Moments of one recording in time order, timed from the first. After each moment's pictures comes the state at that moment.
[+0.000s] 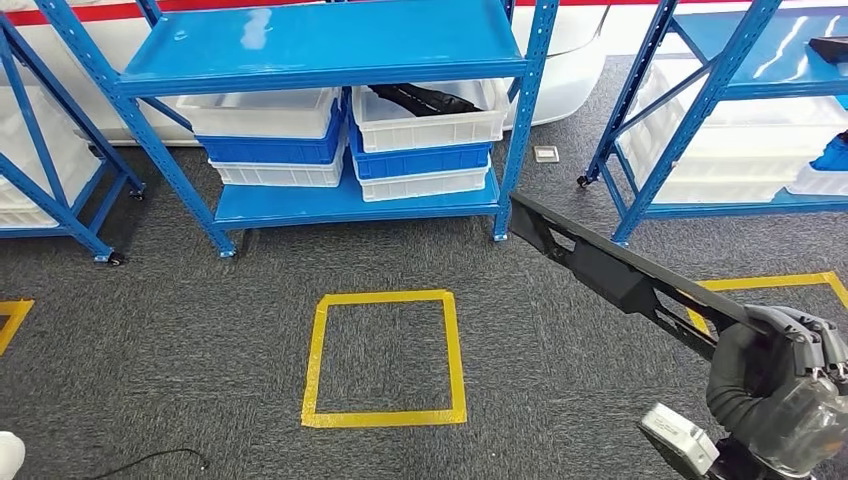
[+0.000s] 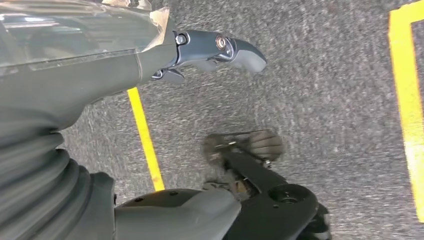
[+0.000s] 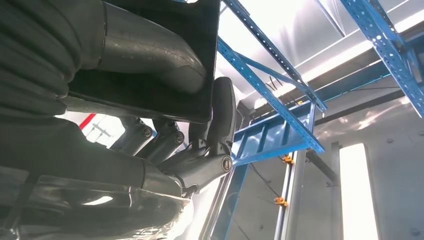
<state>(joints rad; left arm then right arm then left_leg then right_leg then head) -0.01 -0.02 -0.17 -0.17 0.31 0.13 -0.35 0.12 0.11 0.06 -1.89 0.93 -0.69 -0.62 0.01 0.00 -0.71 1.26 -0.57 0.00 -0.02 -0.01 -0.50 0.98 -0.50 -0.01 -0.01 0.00</state>
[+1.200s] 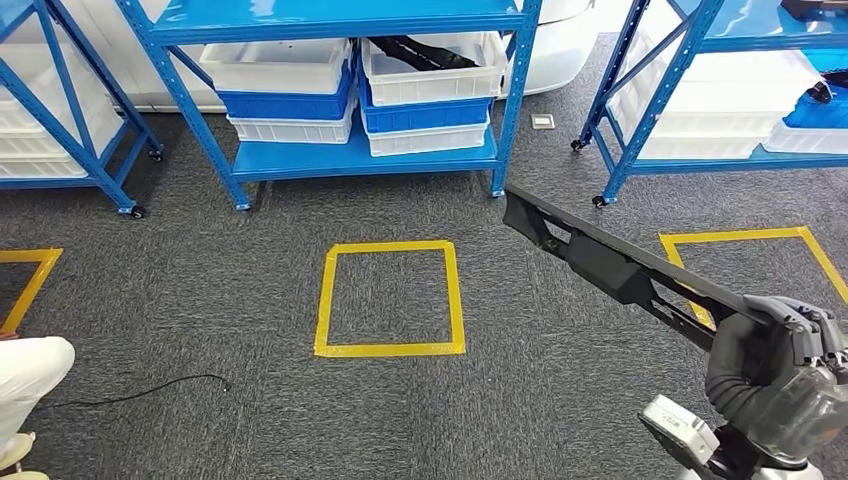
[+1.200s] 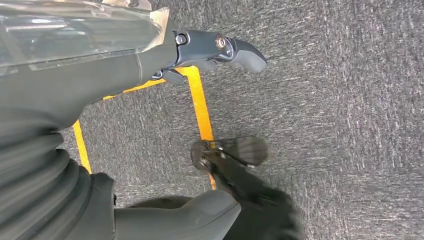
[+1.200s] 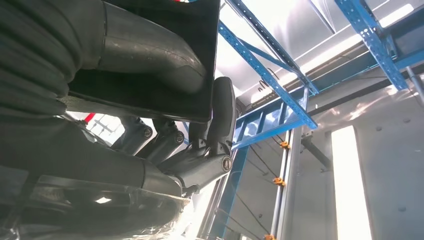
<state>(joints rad) -0.01 -0.01 -0.17 -0.17 0.33 0.16 -0.34 0.08 0.11 0.06 -1.86 0.91 -0.69 -0.65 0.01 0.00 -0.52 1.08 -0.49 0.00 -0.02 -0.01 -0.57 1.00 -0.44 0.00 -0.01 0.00</state>
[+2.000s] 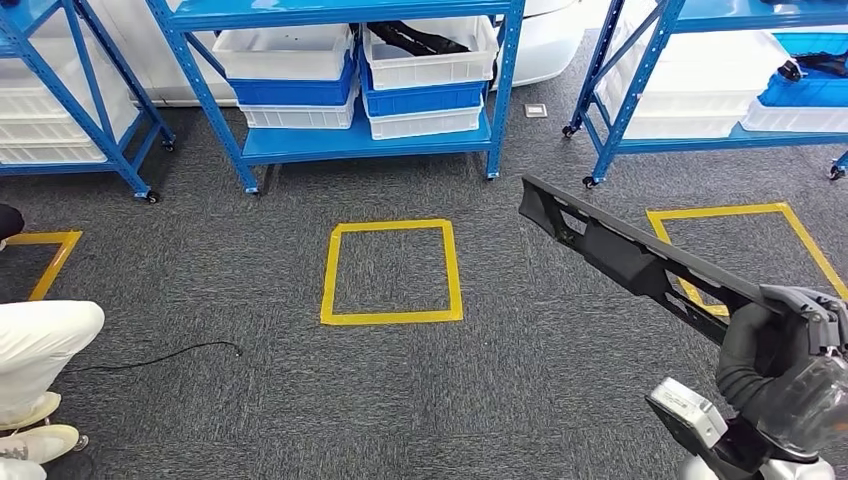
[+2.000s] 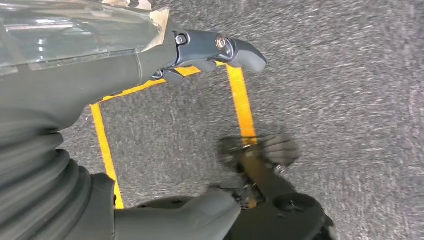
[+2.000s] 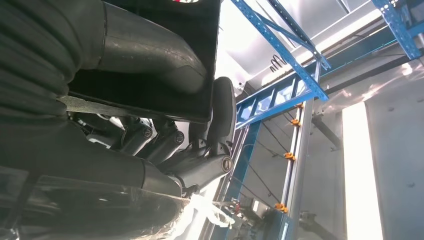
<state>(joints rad) -0.01 -0.02 -0.17 -0.16 0.33 0.16 -0.34 0.05 0.11 0.05 -1.87 0.96 -0.69 -0.59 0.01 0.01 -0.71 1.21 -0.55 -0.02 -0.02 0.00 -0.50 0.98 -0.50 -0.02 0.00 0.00</state>
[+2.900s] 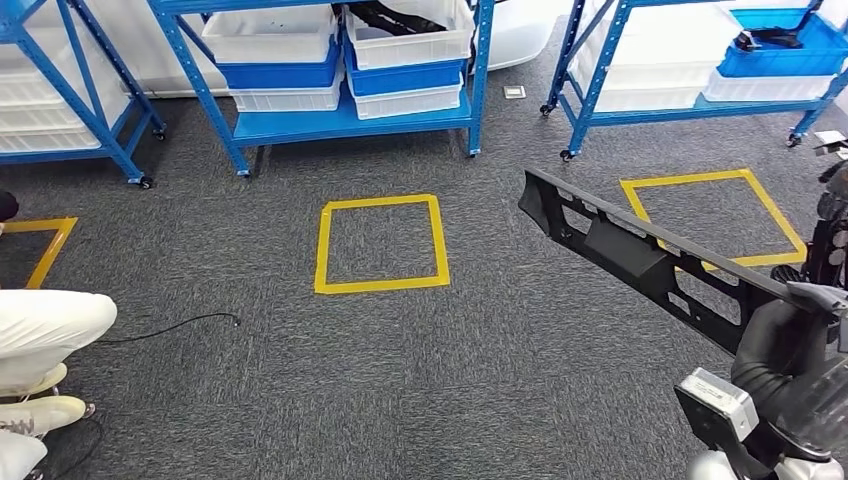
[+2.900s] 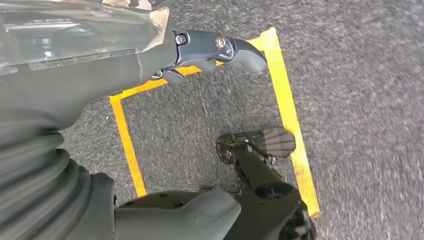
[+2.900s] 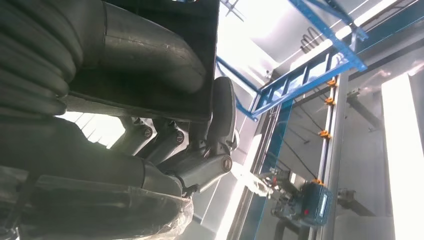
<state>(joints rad) -0.01 -0.01 -0.17 -0.16 0.34 0.13 -0.35 0.04 0.08 0.06 -1.87 0.94 -0.69 -0.49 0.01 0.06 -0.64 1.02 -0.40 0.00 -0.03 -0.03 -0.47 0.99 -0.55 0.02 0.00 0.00</state>
